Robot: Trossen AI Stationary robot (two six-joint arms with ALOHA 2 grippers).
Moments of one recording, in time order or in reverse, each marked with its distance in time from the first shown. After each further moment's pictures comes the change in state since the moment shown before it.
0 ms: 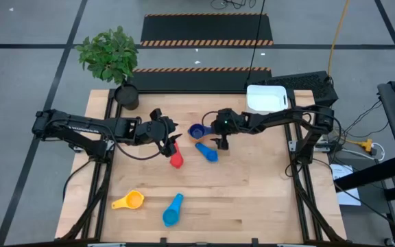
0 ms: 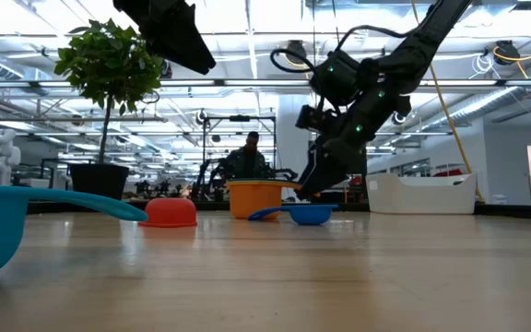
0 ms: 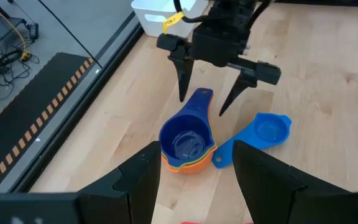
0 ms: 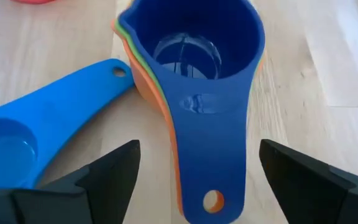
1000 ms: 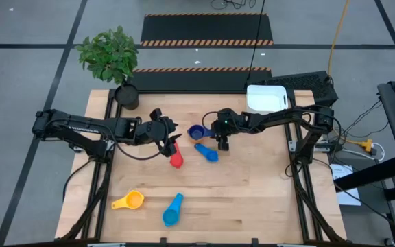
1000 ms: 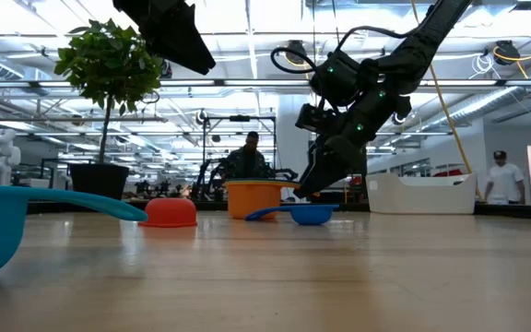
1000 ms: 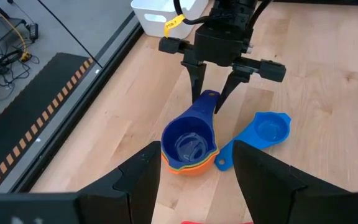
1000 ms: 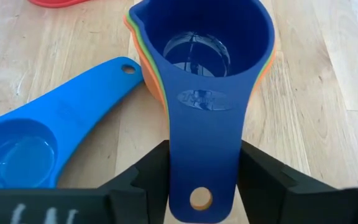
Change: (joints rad) left arm 0.000 0.000 0.000 -0.001 0.000 0.003; right arm -0.001 0.001 0.000 -0.002 -0.051 0.000
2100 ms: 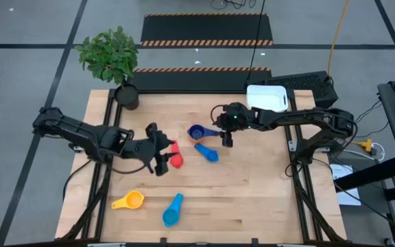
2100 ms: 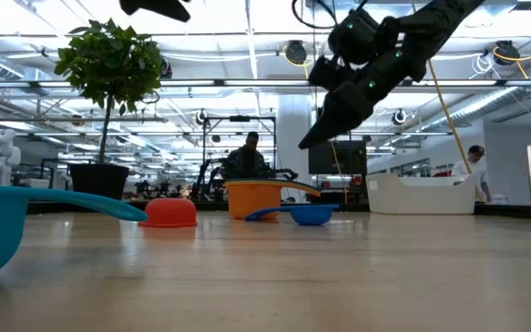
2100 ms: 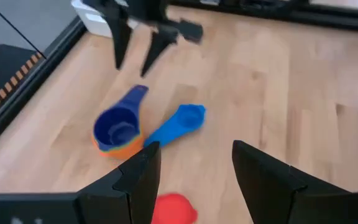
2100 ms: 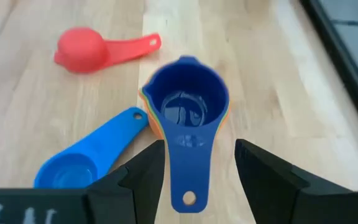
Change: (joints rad) left arm -0.269 0.000 0.160 -0.217 -0.022 -0.242; right arm 0.005 -0.238 0.000 -0.111 0.002 0.045
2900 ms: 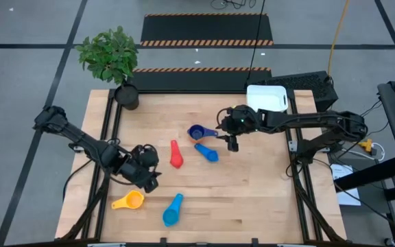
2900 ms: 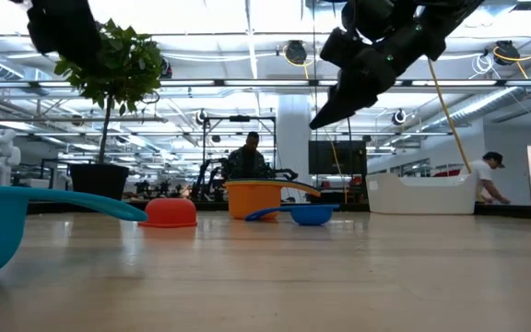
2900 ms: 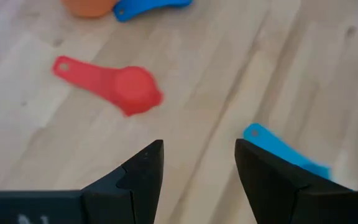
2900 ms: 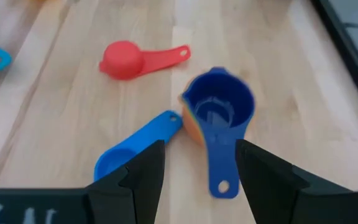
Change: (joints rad) left arm -0.187 0.000 -0.166 -0.150 0.111 -0.544; right arm 0.076 -0.123 -0.001 -0.127 0.001 0.052
